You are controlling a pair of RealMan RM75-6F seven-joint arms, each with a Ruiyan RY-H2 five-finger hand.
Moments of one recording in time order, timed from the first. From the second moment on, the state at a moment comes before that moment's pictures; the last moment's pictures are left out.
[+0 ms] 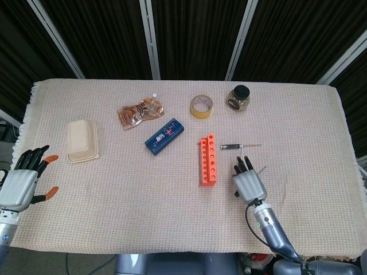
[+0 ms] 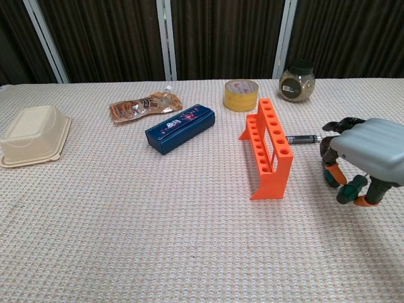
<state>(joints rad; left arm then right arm) -0.22 -1.04 -0.06 -1.79 1.43 1.33 0.12 0.55 -1.51 0.03 -1.65 -1.11 1.19 -0.90</state>
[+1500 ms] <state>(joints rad) -0.28 -1.11 -0.02 -1.83 1.50 1.27 0.26 0.44 -0.86 0.52 -1.87 -1.57 0.49 1.30</state>
